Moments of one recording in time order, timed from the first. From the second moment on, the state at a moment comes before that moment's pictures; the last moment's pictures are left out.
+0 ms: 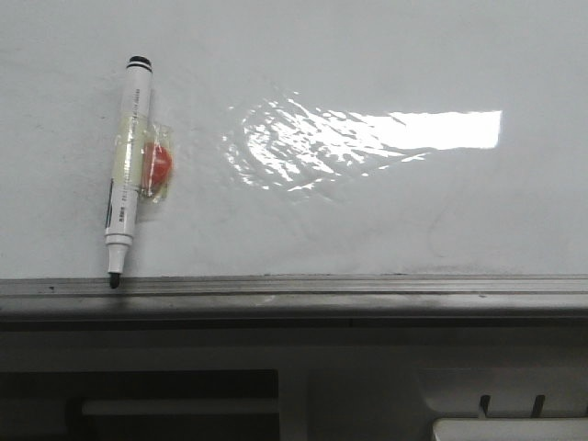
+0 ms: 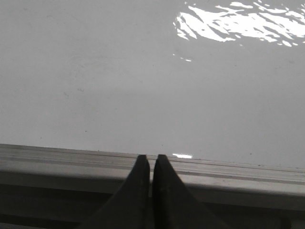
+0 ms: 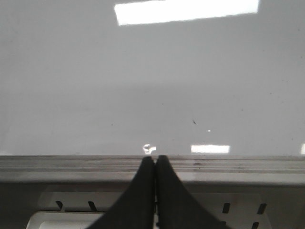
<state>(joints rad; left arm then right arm) 0.02 0.00 0.00 0.06 0.33 -0.12 0.02 -0.01 0.01 -0.05 0.33 0.09</state>
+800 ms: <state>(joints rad) 0.02 0.00 0.00 0.14 0.33 -0.12 0.02 -0.01 0.01 -0.05 0.33 0.09</state>
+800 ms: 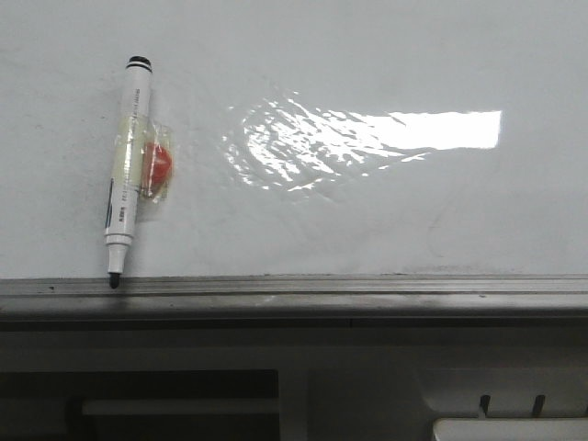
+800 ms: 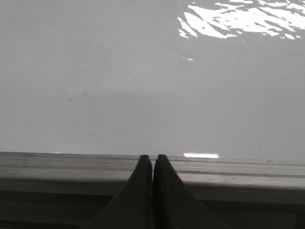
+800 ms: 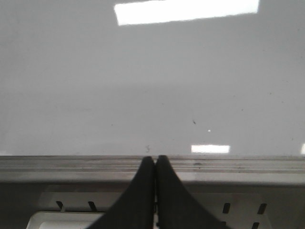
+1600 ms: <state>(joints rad) 0.02 0.00 0.00 -0.01 0.30 -0.12 0.02 -0.01 0.01 -0.05 0.31 0.09</state>
